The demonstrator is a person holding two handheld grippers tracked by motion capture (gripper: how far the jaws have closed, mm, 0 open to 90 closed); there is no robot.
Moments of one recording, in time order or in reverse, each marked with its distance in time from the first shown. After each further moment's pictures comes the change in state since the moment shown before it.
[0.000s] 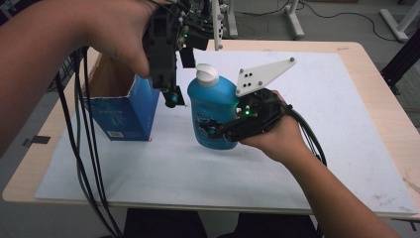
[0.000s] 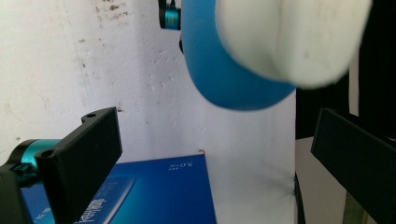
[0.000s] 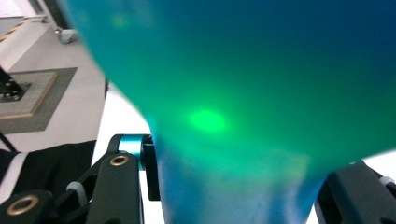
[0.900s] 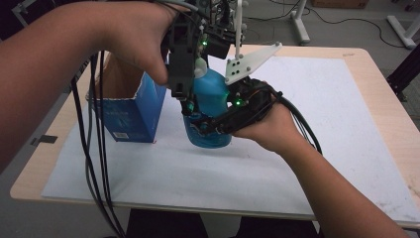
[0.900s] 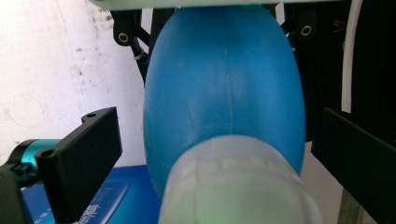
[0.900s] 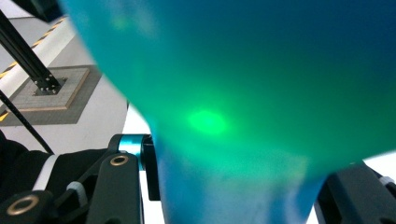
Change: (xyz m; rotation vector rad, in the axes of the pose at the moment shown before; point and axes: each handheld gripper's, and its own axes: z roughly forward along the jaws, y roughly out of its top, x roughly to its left) left arm -0.011 0.020 0.000 0.026 0.006 -0.021; right arm -0.011 0.029 0.014 0.020 0.120 -0.003
